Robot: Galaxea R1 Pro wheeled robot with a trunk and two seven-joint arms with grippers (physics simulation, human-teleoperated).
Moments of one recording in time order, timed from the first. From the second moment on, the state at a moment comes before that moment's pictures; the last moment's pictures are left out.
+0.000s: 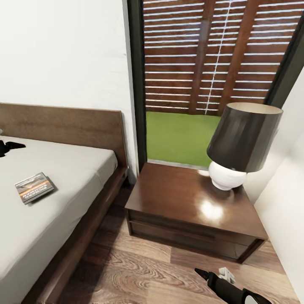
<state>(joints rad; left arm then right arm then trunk) -1.18 0.79 0.05 -0.85 0.56 1.02 -0.37 -0.32 -0.26 0.29 -0.55 -0.98 0.33 0.52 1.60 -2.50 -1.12</state>
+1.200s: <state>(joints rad) -1.18 0.75 0.05 -0.82 0.56 1.01 -0.37 -0.32 -0.25 0.30 -0.55 -0.98 0.33 0.52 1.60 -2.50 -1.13</state>
